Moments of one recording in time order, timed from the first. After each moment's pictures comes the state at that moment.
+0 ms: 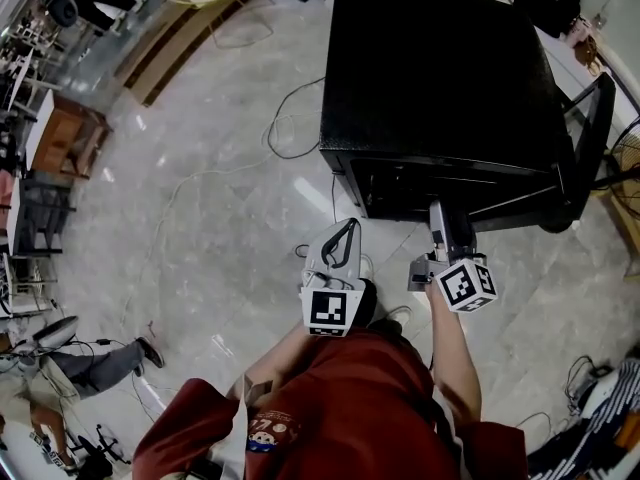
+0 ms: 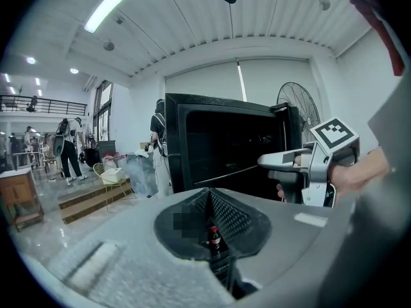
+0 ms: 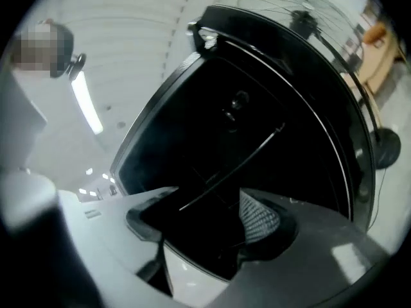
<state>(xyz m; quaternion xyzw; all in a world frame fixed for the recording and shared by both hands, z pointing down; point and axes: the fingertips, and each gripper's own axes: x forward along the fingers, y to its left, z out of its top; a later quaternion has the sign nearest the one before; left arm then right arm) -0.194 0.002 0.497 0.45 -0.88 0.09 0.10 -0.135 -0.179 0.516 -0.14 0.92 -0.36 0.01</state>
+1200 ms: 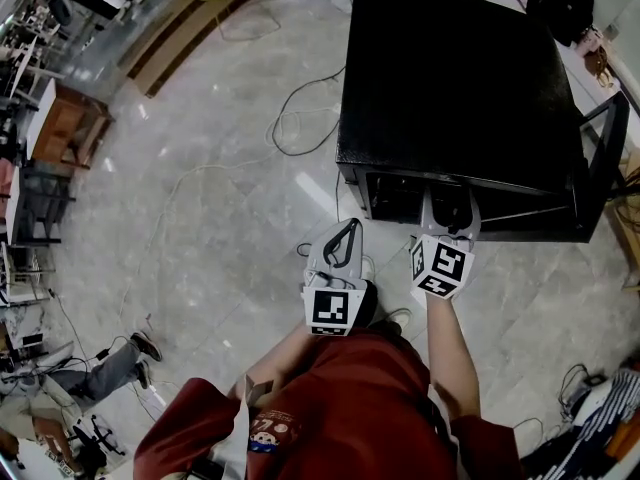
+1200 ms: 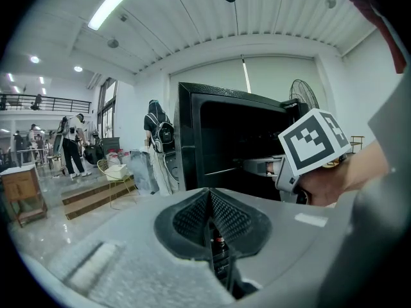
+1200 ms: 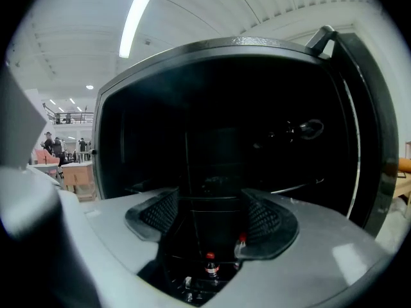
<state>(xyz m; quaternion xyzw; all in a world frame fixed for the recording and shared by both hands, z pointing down) -0.216 0.010 0.507 0.44 -0.89 0.09 0.11 -0.200 -0.176 0.520 -0.21 0.97 -0.05 -0.09</state>
